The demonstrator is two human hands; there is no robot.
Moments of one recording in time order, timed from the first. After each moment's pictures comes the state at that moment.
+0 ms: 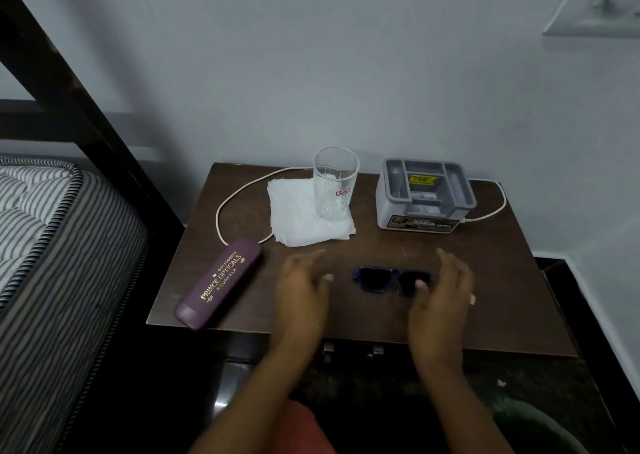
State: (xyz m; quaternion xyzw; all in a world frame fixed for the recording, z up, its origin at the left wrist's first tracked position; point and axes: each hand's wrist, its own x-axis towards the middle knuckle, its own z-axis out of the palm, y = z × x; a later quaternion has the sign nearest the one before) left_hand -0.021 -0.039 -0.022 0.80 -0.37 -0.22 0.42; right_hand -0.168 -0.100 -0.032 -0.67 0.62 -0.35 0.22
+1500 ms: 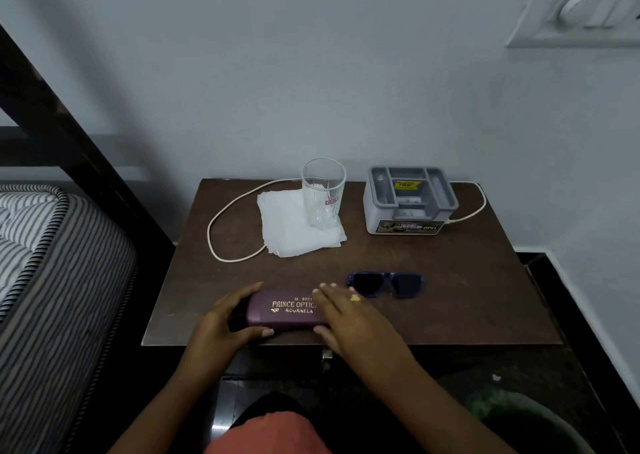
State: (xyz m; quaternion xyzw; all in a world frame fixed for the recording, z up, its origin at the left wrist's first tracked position) left_hand 0.078 0.027 -0.069 0.72 -0.45 -0.32 0.43; right_hand -0.126 -0.072 -0.048 -0.95 0.29 -0.12 0.06
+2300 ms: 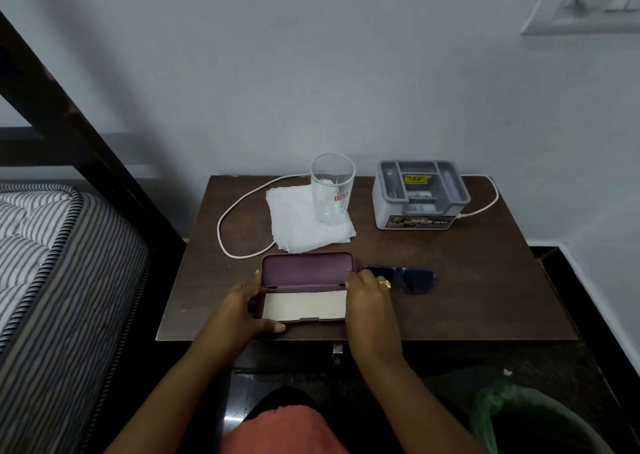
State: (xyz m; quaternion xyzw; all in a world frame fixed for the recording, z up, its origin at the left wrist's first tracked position) left_hand 0.087 0.011 -0.055 0.76 -0.45 -0.38 0.28; right_hand -0.100 -0.075 -0.063 -0.82 0.53 -0.18 0.10
